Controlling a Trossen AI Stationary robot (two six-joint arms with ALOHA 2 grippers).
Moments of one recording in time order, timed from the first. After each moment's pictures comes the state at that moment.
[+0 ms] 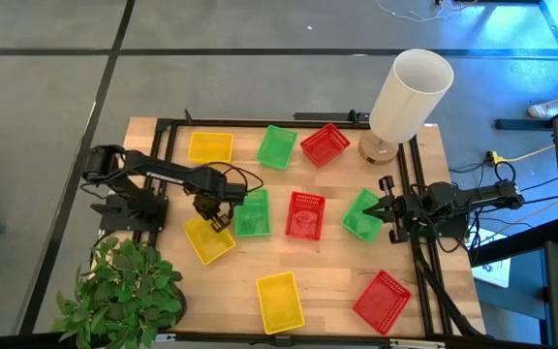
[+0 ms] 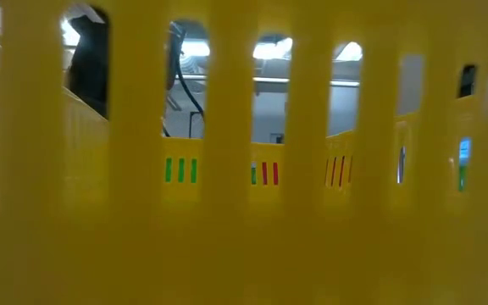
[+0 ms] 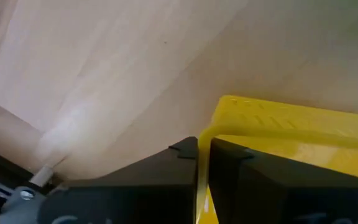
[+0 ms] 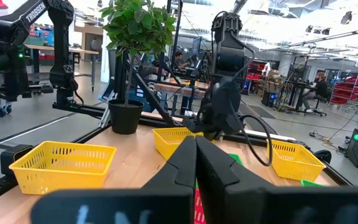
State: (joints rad) left arm 0.06 1.55 0.89 -1.02 0.01 -0.75; right arm 0.21 0.01 0.01 0.14 0.03 -0.14
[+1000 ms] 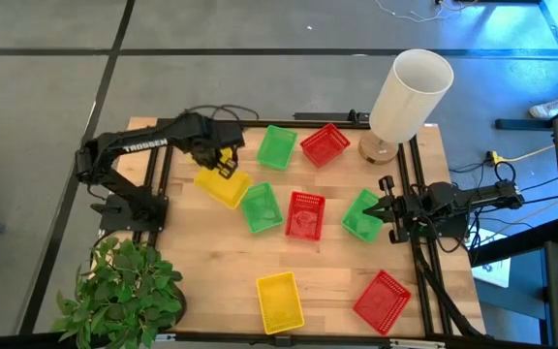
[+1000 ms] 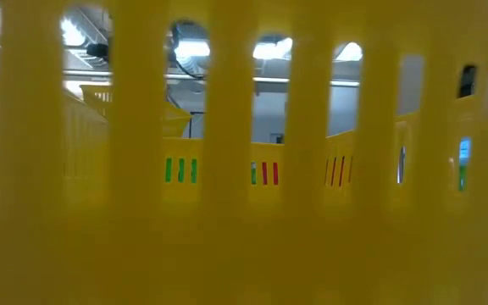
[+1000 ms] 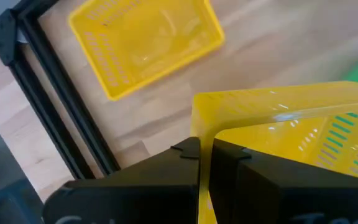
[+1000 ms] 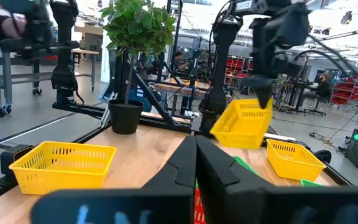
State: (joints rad) left arm 0.37 1.48 1.39 -1.38 -0.27 -0.74; right arm 0.21 0.01 0.01 0.14 0.03 -0.14
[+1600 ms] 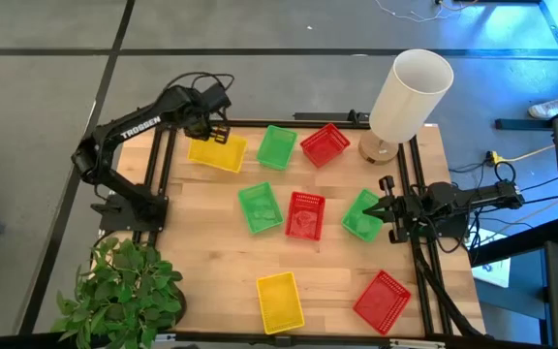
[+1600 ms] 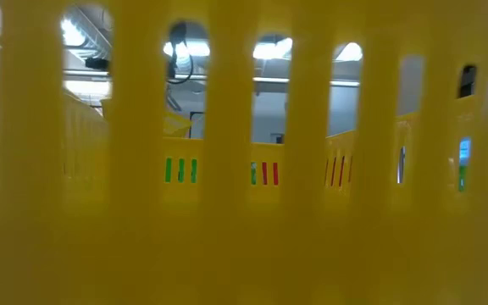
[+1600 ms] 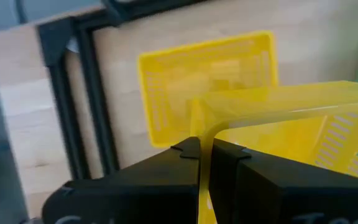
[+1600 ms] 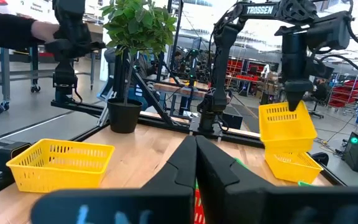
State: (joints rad) left arm 0.69 1.48 1.40 -1.27 -0.31 -0.70; right arm 0.21 0.01 0.01 0.14 0.03 -0.16
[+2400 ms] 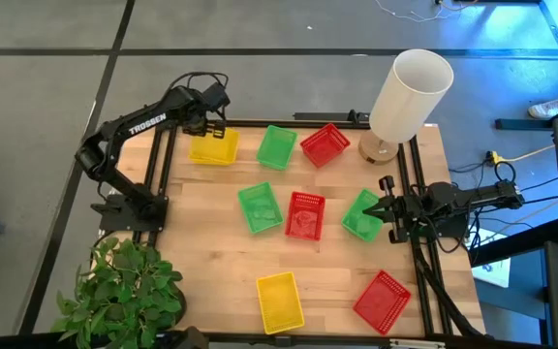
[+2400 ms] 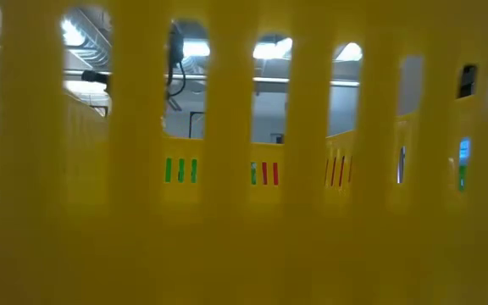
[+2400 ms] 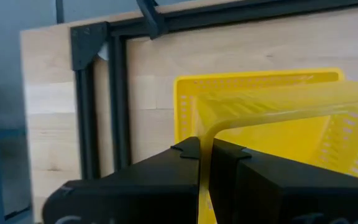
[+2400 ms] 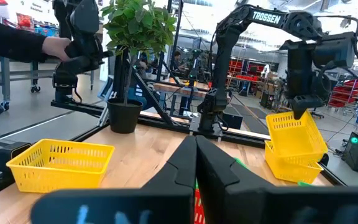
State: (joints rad) left arm 0.77 1.52 1.31 -1.17 -0.40 -0.73; right arm 0.21 0.01 0.01 0.14 0.03 -0.16
